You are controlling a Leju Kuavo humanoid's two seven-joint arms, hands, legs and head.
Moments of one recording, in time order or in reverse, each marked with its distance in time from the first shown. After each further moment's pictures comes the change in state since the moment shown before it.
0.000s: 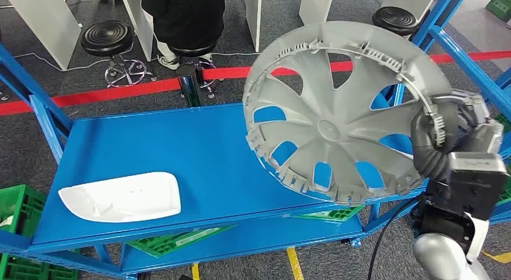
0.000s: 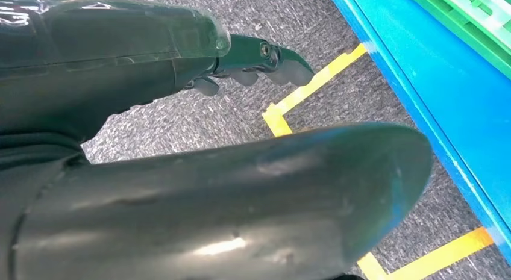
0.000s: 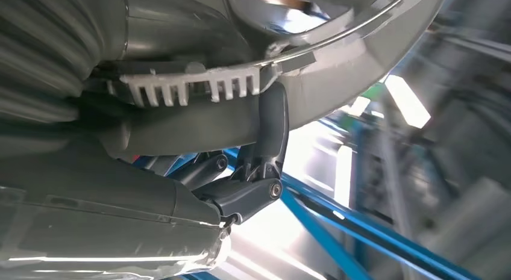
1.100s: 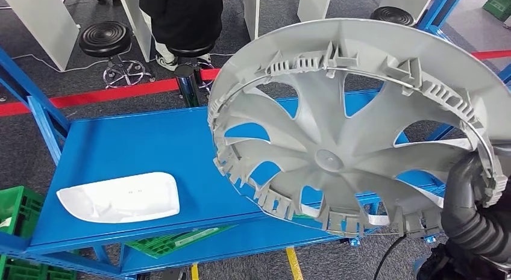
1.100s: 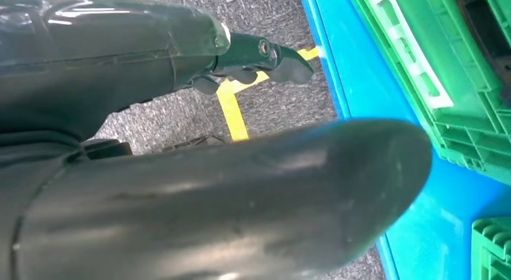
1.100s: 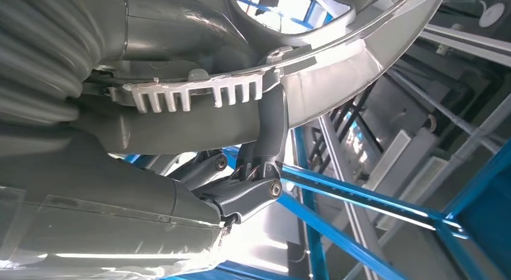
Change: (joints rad) left arm -0.013 -0.027 0.114 0.008 0.181 -0.054 -0.198; right arm 0.226 0.200 -0.001 -0.280 0.093 0.003 -0.215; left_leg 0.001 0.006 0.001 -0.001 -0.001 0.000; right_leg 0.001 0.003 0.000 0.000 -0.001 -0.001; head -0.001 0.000
